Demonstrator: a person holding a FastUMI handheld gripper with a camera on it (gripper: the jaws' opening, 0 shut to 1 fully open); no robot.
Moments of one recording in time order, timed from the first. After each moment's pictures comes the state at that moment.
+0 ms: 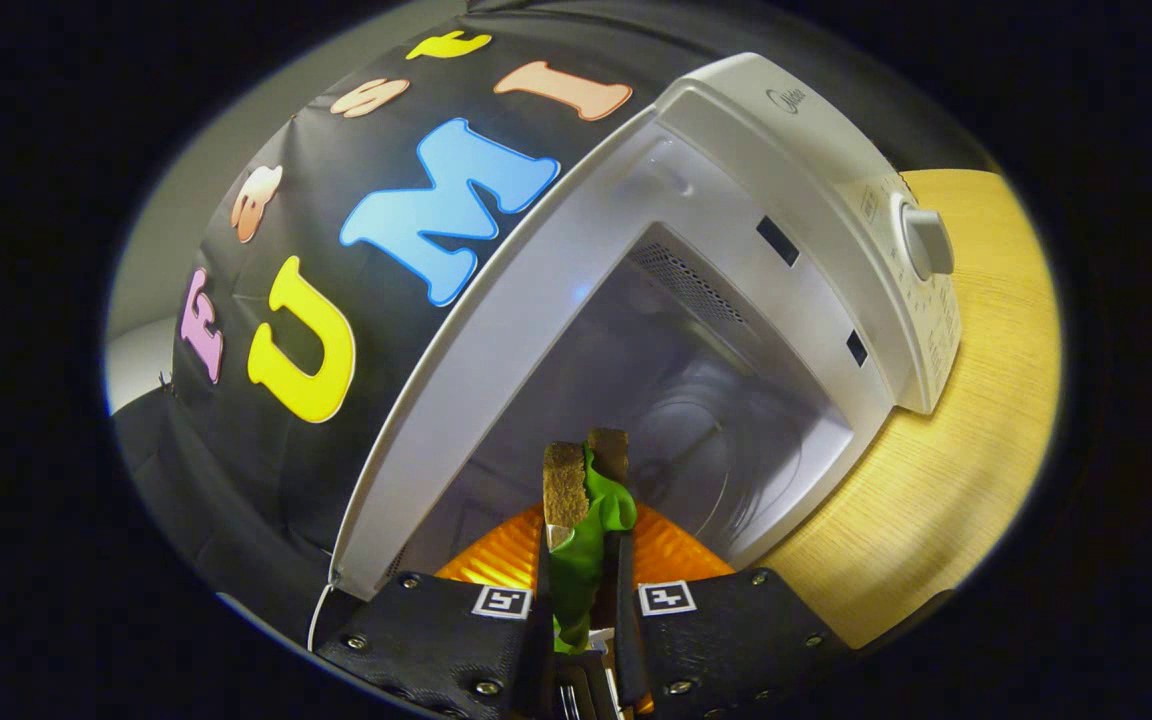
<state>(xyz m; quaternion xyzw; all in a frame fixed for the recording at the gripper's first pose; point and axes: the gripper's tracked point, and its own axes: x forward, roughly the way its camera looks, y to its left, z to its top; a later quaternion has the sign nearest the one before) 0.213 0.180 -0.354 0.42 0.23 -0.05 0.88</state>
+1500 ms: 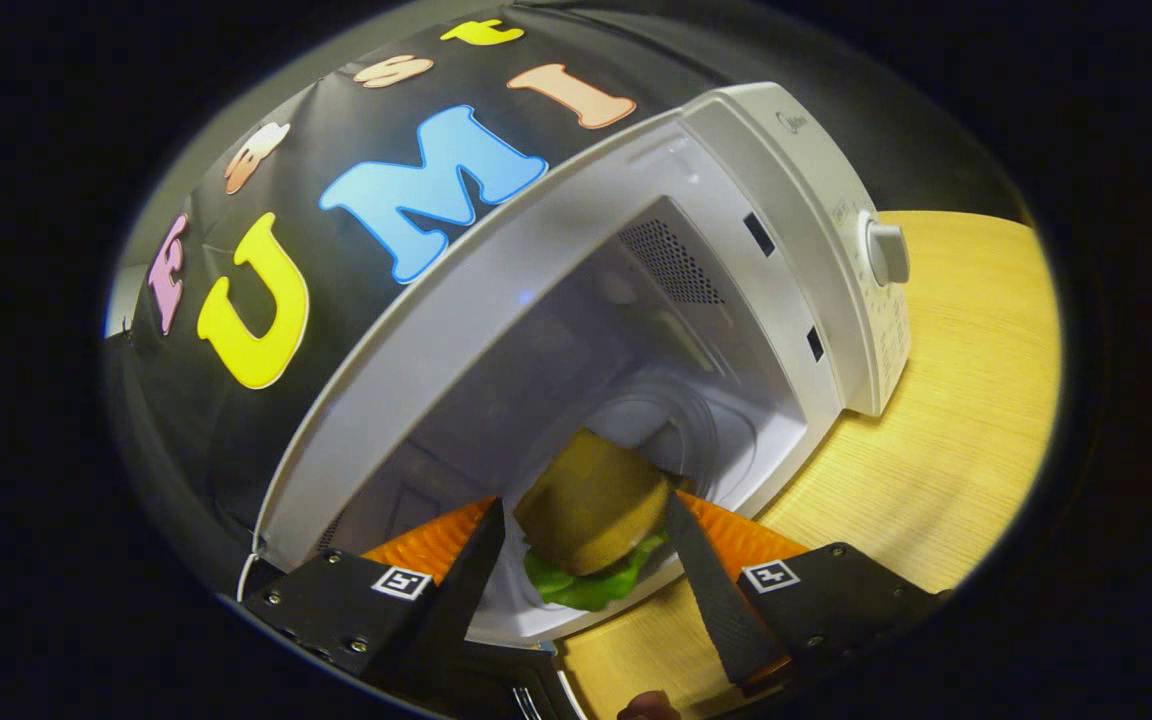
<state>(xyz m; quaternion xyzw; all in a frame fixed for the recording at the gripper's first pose) 0.191 0.189 -0.355 0.33 0.25 -0.11 0.90</state>
